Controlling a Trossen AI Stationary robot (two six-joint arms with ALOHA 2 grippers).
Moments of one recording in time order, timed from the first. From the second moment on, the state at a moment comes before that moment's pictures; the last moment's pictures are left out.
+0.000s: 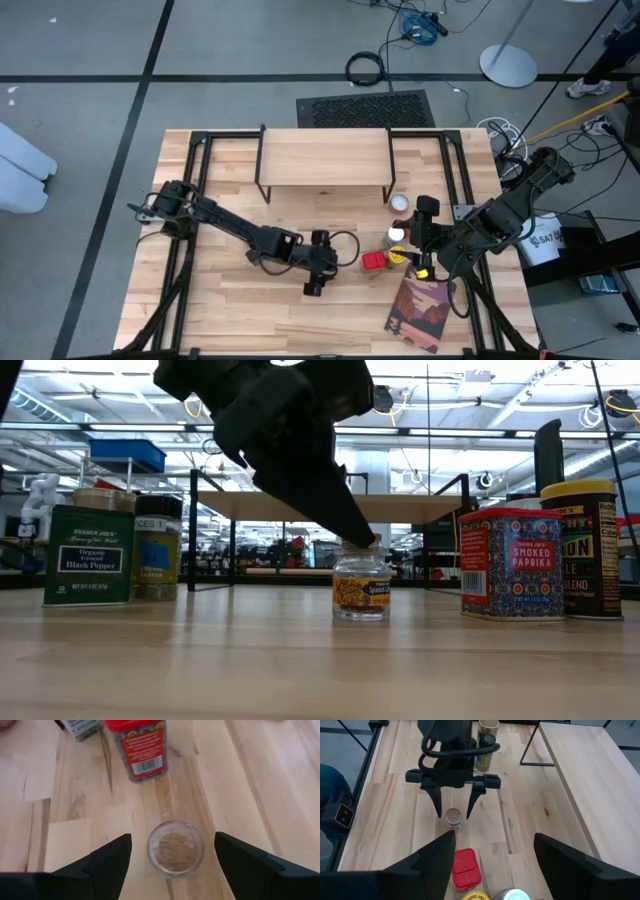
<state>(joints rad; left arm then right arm) -0.29 1.90 1.20 -0.10 -0.11 -0.07 0.67 1.19 1.28 -0.98 0.63 0.51</state>
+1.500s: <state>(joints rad) -0.28 1.90 1.20 -0.16 -0.02 0.02 0.67 1.19 1.28 -0.98 0.63 0.51</state>
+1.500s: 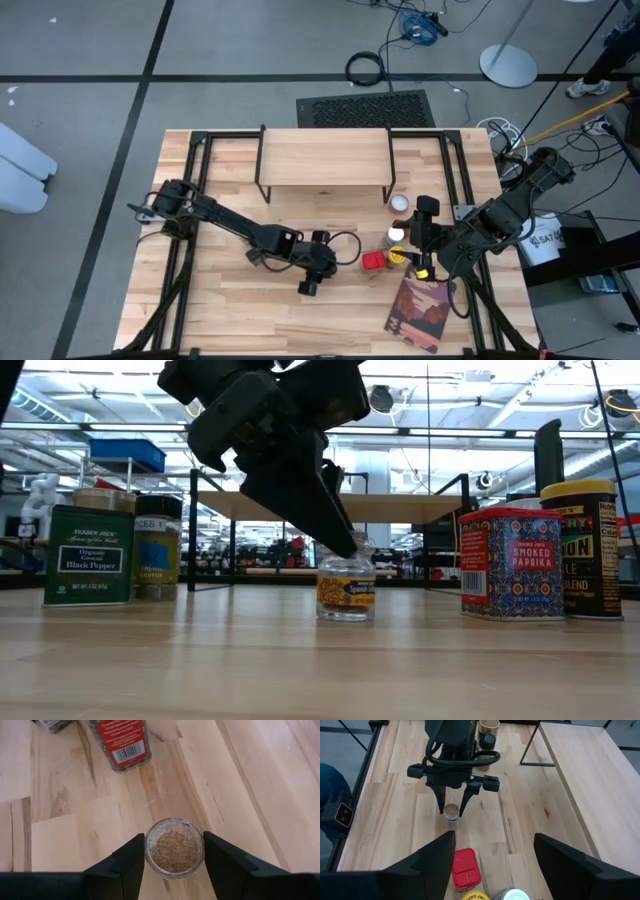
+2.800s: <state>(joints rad) -0.28 1.80 1.19 -0.47 -0.03 0.14 0.67 1.19 1.28 -0.98 0.63 0.52</state>
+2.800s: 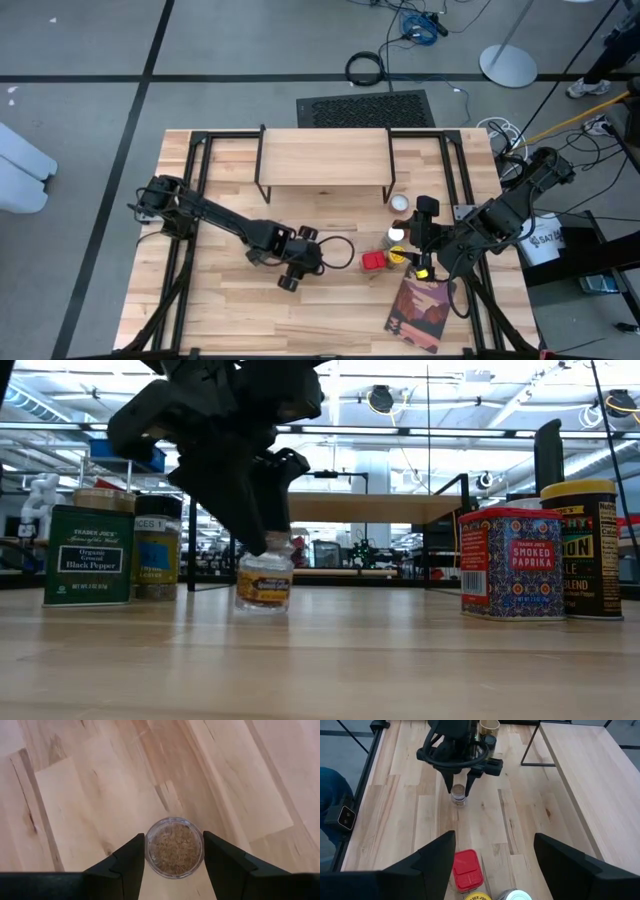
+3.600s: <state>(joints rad) -0.29 1.80 1.19 -0.54 -0.10 0.04 0.67 1.19 1.28 -0.97 0.62 0.52</state>
